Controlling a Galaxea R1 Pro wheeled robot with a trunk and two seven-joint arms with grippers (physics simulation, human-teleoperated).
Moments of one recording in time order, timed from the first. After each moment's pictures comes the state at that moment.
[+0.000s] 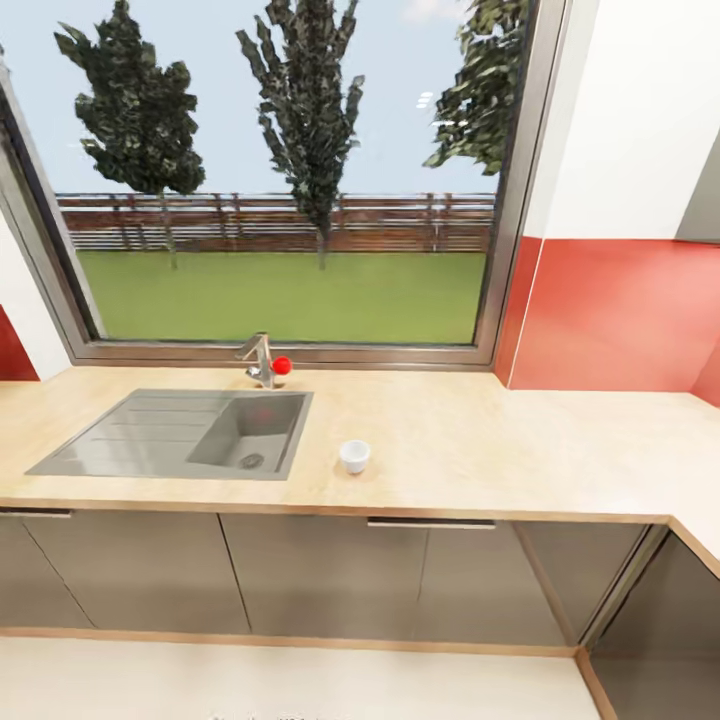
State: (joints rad) left arm -0.01 0.05 0.39 -0.17 -0.25 -0.07 0.01; right arm -0.18 -0.07 0.08 -0.03 -0.13 -0.08 0.05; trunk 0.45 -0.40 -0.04
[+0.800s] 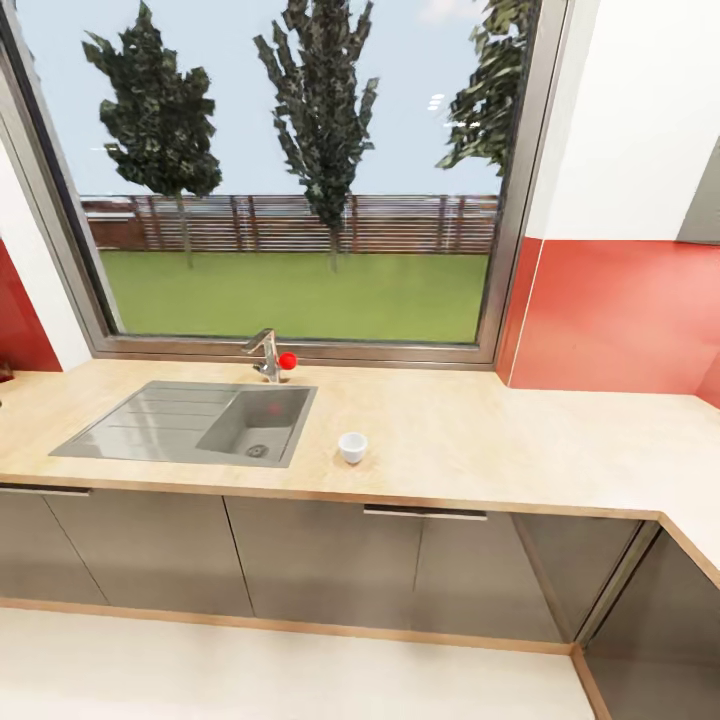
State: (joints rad) left arm -0.01 0.07 0.39 -0.18 -0.26 -0.07 0.02; right arm -0.18 -0.06 0.08 -0.03 -0.13 -0.08 0.05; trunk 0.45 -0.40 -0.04
